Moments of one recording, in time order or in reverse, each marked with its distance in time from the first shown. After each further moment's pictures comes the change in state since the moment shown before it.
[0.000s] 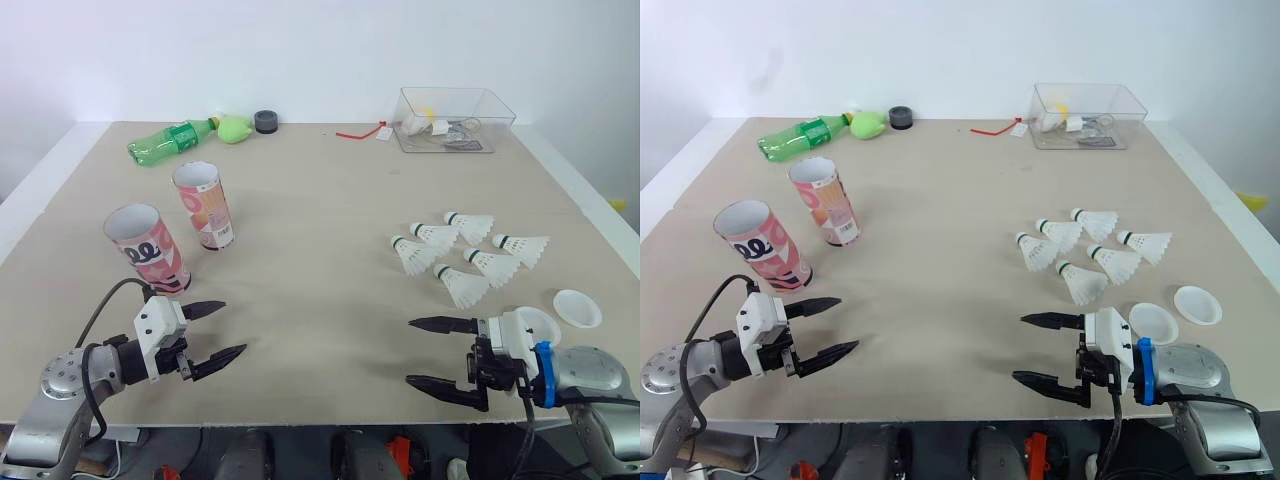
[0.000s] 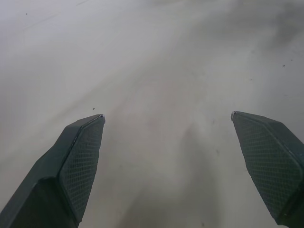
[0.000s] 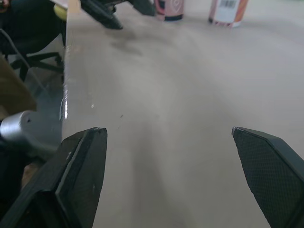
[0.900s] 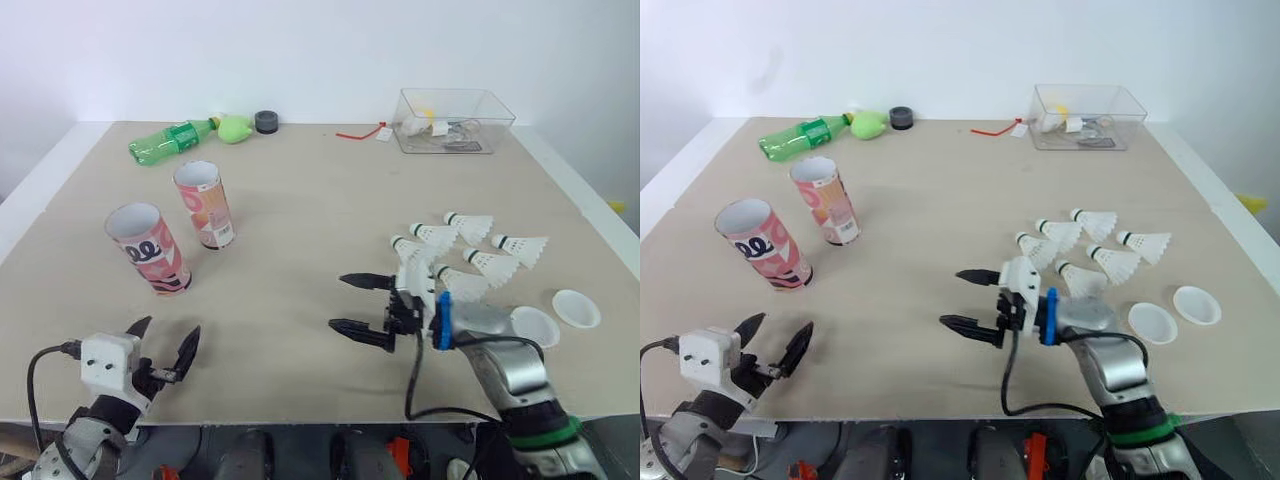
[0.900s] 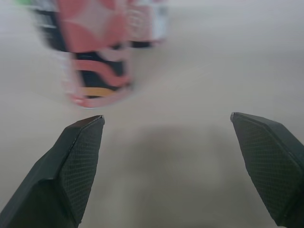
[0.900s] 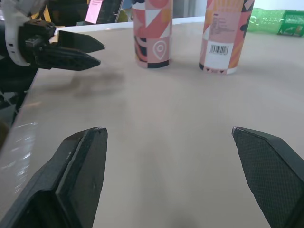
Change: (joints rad) left arm 0.322 -0.417 0.148 -0.290 0.091 0.059 0.664; right arm -0.446 0.281 0.303 0.154 -0.127 0.162 -0.243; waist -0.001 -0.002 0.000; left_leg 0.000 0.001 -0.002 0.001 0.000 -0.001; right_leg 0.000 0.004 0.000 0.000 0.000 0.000
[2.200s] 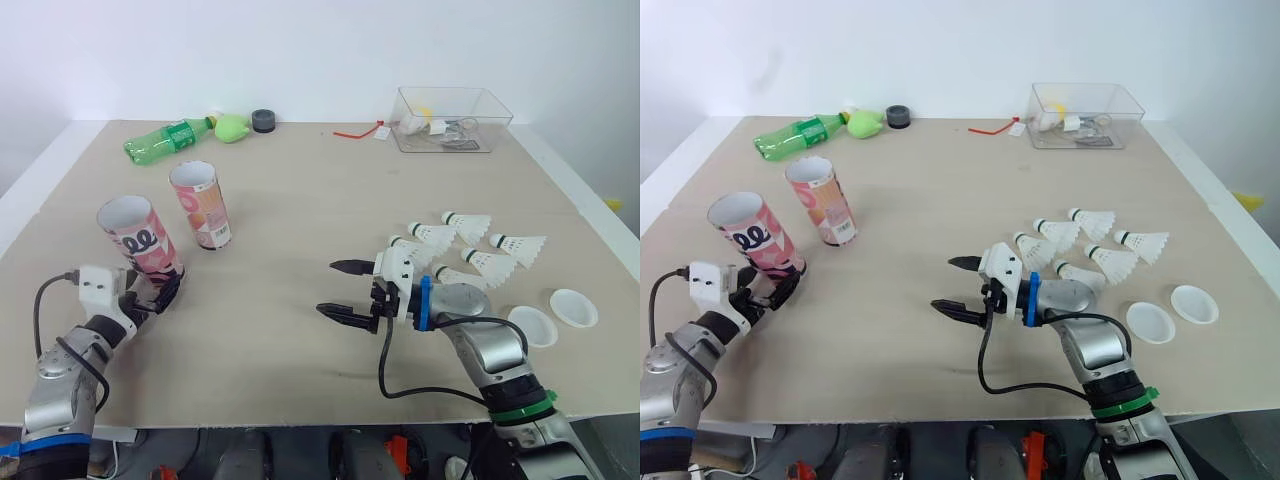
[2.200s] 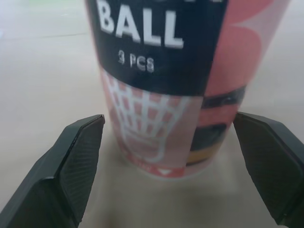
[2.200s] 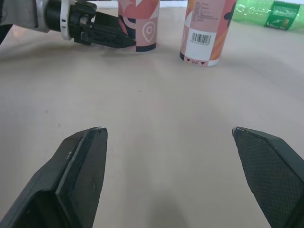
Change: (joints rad) left arm -0.565 0.253 0.050 0.722 -0.038 -0.051 -0.245; right arm -0.070 0.011 0.037 0.066 -0.087 -0.023 -0.049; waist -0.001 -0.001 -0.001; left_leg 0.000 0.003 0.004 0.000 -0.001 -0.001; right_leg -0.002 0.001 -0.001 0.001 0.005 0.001
